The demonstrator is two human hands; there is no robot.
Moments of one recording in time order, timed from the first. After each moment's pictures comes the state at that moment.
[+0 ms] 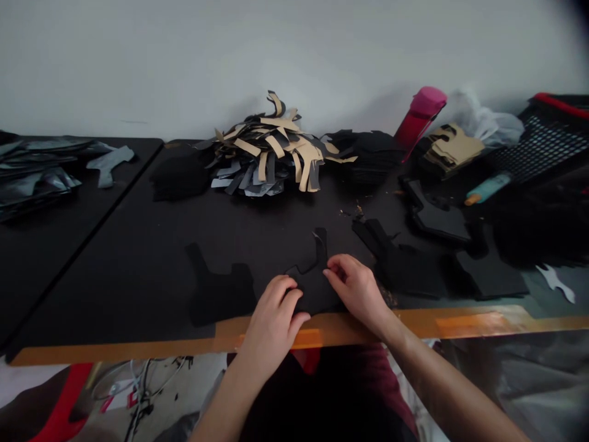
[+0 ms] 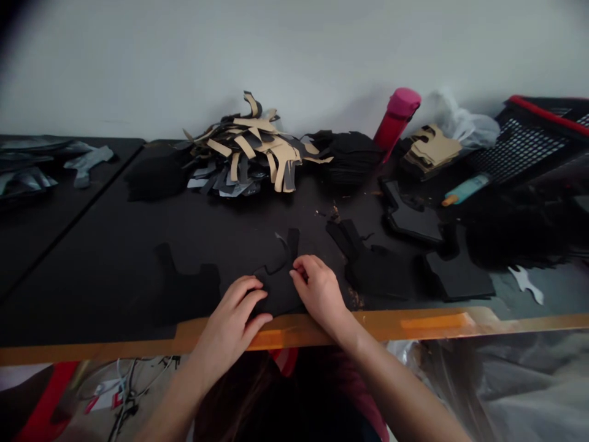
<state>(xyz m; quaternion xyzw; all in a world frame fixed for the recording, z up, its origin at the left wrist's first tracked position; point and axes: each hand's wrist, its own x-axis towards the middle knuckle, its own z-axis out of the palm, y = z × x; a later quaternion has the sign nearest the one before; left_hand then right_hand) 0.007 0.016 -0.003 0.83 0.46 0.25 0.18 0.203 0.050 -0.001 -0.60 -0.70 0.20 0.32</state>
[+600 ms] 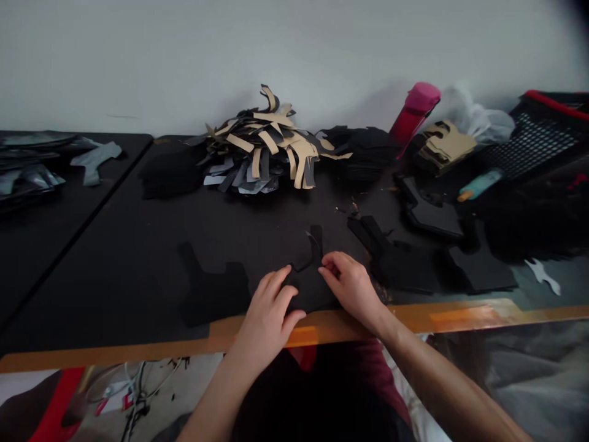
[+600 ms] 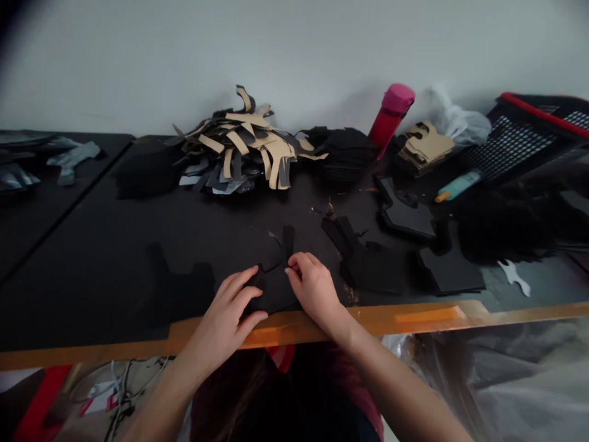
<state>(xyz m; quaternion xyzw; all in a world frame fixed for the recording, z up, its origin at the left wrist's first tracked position) 0.004 0.023 0.002 0.84 0.46 0.22 0.20 0.202 0.052 0.002 -0.61 -0.72 0.18 0.29</state>
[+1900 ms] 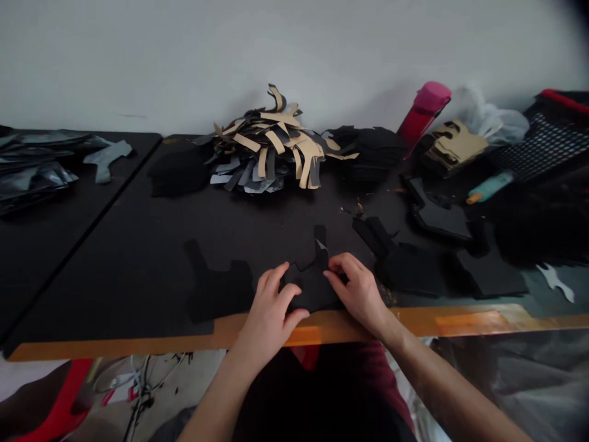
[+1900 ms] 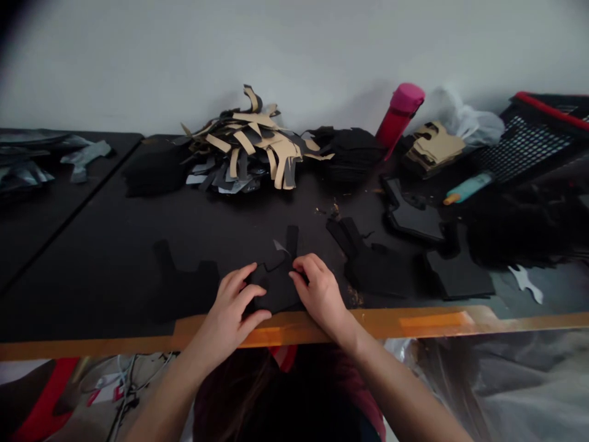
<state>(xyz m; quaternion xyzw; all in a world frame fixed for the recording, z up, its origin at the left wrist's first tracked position) 0.001 0.024 -0.004 0.82 0.47 0.24 0.21 0.205 0.045 -0.002 -0.56 -0.73 0.17 0.35</state>
